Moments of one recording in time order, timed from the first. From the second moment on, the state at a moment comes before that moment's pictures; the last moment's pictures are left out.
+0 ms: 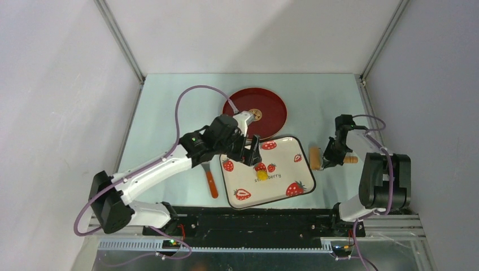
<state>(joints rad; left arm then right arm) -0.86 1.32 1.09 -0.51 0.13 -0.42 -0.09 1.49 0.87 -0.76 -0.07 0.42</state>
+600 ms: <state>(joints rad) -0.86 1.16 1.06 -0.50 0.09 -0.46 0.26 1.55 0.91 -0.73 0.02 0.48</state>
